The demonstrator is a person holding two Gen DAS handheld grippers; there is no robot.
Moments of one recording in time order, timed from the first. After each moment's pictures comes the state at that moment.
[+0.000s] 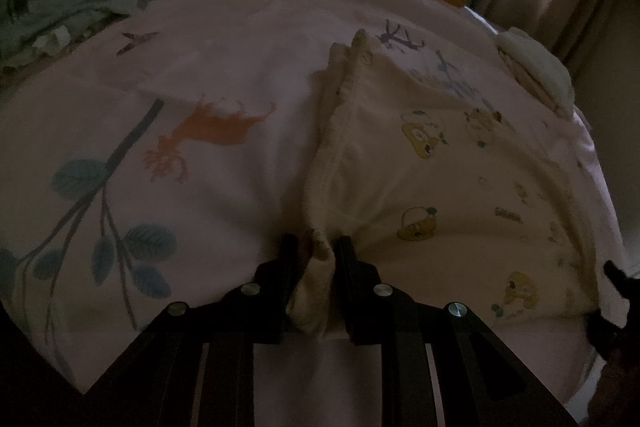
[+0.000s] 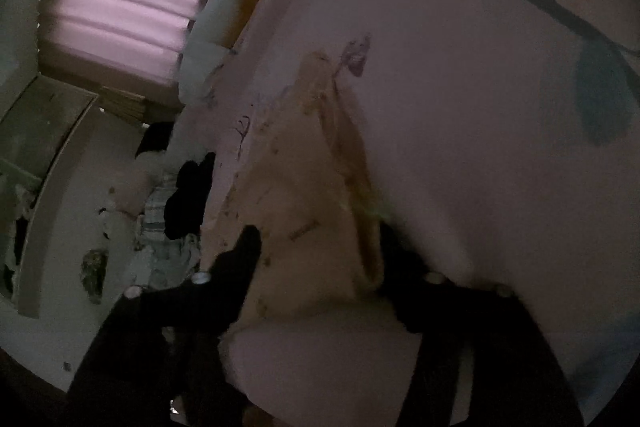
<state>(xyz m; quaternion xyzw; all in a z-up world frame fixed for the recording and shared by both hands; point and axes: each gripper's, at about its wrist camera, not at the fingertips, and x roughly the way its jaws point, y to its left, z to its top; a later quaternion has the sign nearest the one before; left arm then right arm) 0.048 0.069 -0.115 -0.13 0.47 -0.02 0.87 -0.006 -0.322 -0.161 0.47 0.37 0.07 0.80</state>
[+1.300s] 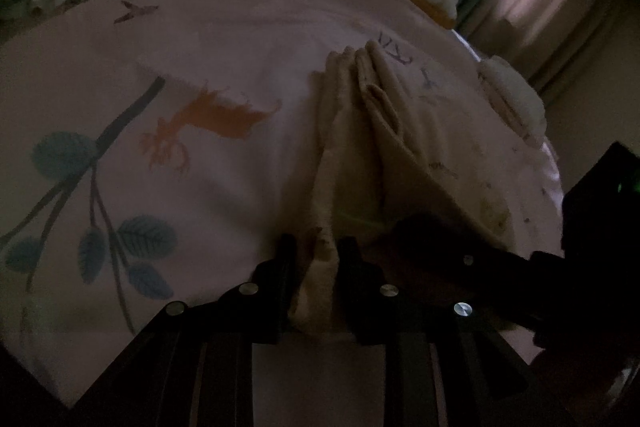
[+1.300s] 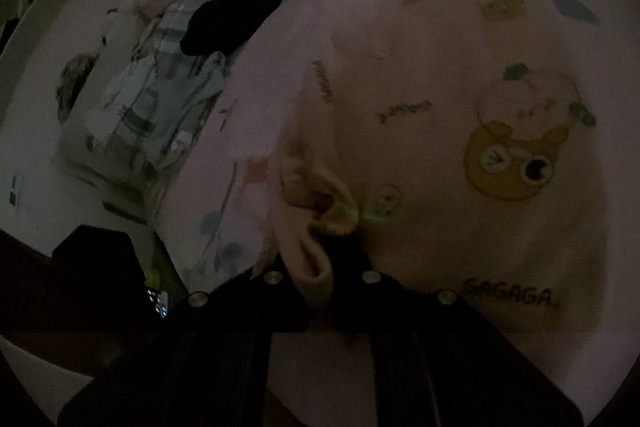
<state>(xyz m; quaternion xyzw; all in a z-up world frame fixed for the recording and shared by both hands) 0.042 0.099 -0.125 -0.22 0.45 -0.08 0.86 0.109 -0.044 -0.153 0.26 0.51 0.27 0.78</state>
